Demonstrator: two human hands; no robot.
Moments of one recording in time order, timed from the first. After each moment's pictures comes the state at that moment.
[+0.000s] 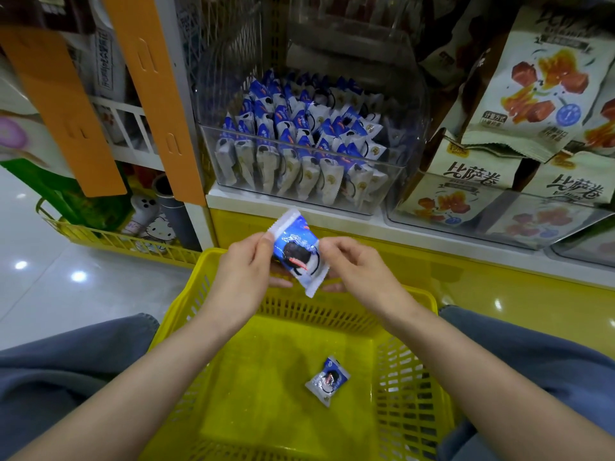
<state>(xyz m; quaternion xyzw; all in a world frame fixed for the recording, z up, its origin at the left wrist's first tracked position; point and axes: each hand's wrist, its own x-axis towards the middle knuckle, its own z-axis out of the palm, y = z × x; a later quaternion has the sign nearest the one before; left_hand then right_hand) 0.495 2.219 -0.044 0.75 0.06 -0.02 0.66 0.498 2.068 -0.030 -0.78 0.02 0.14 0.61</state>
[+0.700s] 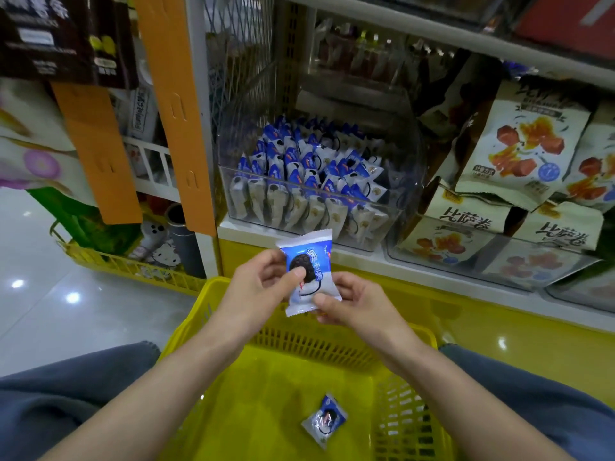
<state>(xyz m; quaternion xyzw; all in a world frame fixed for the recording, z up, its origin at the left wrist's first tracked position) 0.495 2.220 -0.022 0.70 0.01 -0.03 0.71 0.493 2.066 -0.023 -0.72 -0.01 0.18 0.67</state>
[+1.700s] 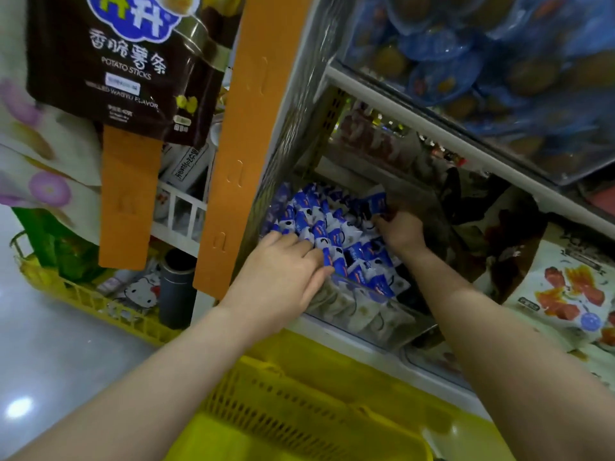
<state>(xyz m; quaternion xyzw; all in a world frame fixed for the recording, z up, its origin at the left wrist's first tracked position) 0.594 2.264 0.016 0.93 -0.20 0.26 0.14 0.725 2.077 0.055 -0.96 0.06 -0.13 0.24</state>
